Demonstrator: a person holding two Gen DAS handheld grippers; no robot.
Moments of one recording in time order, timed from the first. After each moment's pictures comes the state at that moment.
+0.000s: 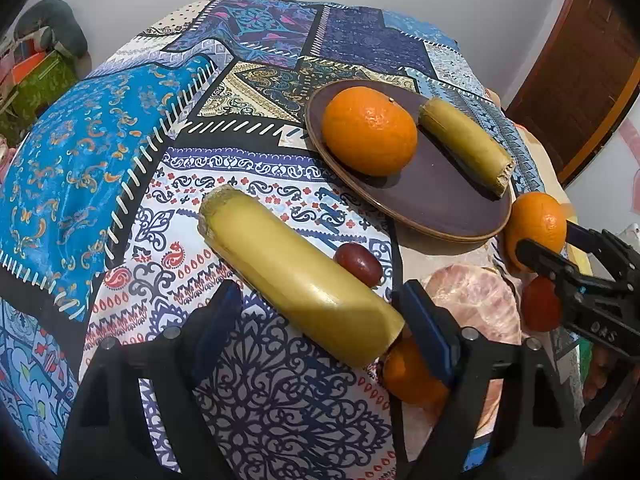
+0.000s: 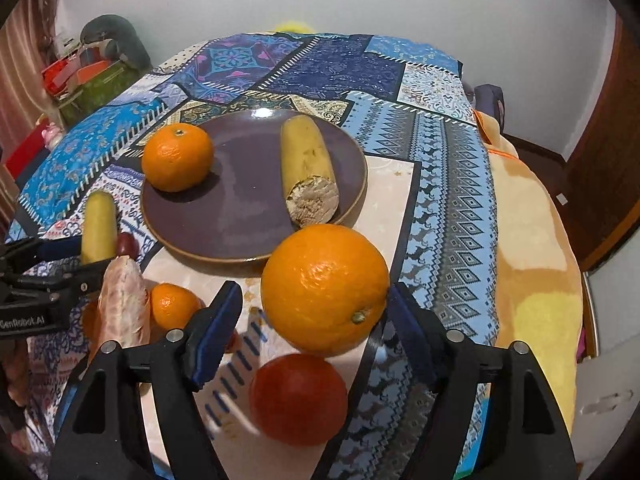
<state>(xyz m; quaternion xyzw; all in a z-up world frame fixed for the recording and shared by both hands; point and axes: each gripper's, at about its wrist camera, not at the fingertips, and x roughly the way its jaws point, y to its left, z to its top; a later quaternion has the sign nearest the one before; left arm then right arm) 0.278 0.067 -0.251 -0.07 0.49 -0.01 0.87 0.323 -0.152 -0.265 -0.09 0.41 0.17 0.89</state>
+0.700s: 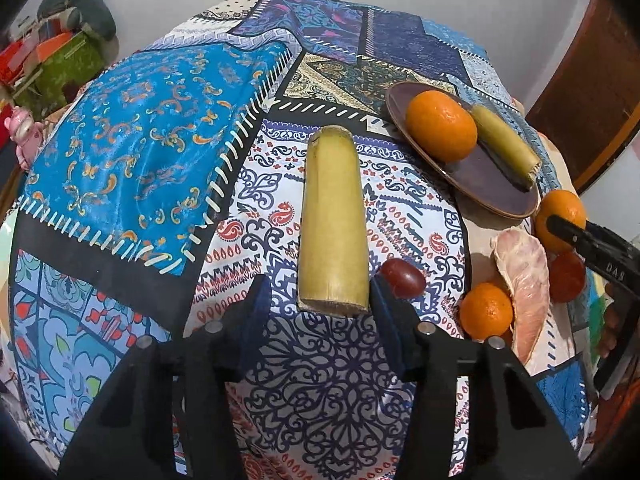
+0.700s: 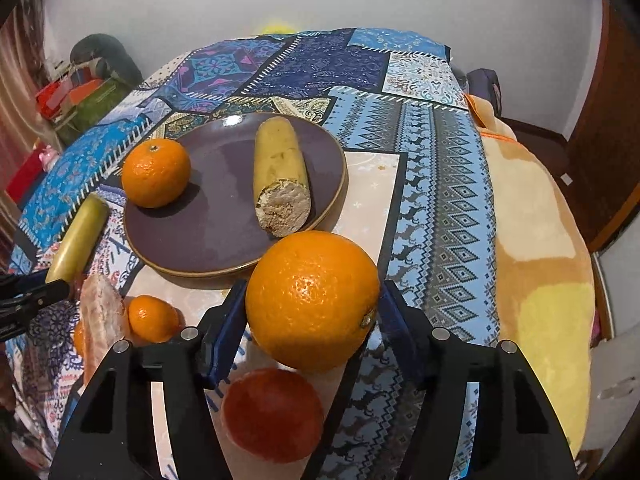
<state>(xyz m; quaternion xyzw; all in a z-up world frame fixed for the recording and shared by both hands) 0.240 0.121 -0.242 -0.09 0.49 0.03 0.87 0.329 -0.170 -0.266 -0.04 0.42 0.18 0.89</state>
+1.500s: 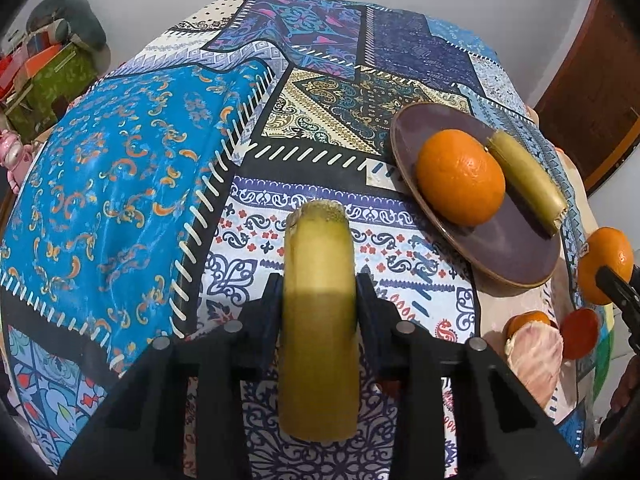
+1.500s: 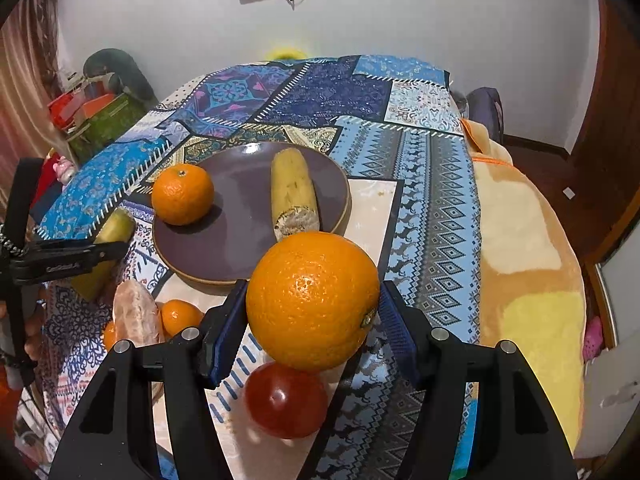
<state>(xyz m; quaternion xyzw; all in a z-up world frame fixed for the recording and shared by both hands) 0.306 0.118 -0.245 -0.08 0.50 0.03 0.86 0.316 -0.175 -0.243 -0.04 0.39 0.19 0.90</state>
